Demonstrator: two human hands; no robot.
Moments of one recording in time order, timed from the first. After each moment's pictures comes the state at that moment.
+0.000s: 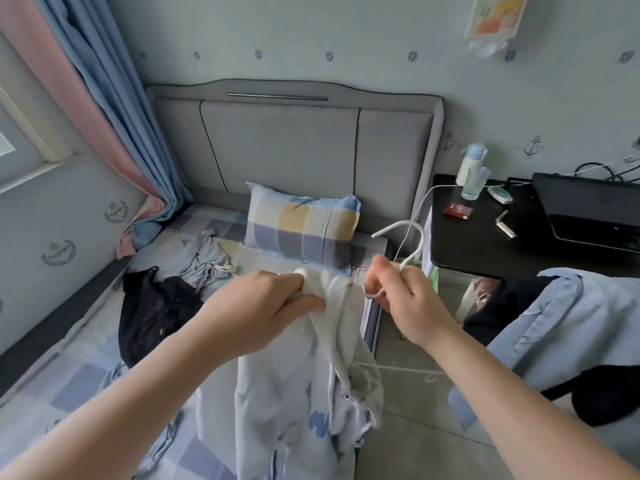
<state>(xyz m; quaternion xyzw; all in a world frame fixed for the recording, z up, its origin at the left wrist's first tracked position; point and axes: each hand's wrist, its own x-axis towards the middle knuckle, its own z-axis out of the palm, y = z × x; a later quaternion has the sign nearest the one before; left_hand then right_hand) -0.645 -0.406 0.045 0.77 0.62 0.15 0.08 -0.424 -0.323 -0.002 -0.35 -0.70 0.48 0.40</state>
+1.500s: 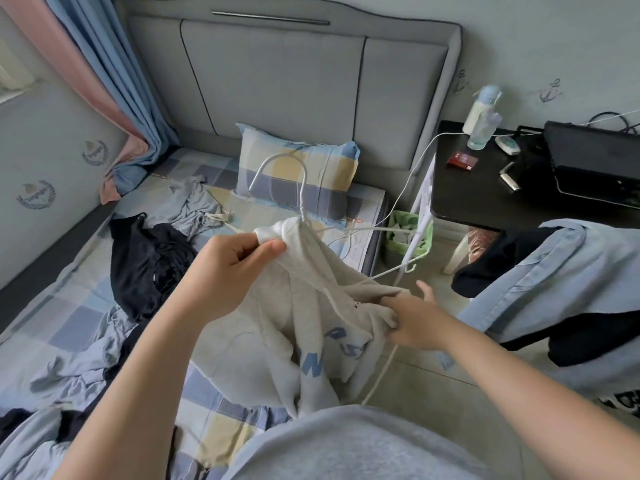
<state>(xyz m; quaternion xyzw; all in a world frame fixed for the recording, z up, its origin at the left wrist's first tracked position) -0.670 -0.429 -0.013 0.59 0.67 0.38 0.23 -0.379 -0.325 -0.134 -0.43 -0.86 0.22 -0.14</state>
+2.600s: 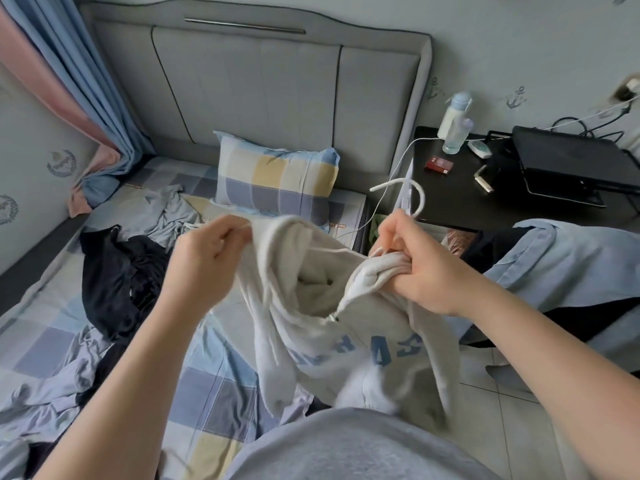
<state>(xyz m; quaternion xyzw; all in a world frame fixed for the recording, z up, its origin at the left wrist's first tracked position) -0.680 -0.399 -0.026 0.59 0.68 0.42 0.10 -0.385 -0.337 0.005 -0.35 -0.81 0.43 0.21</state>
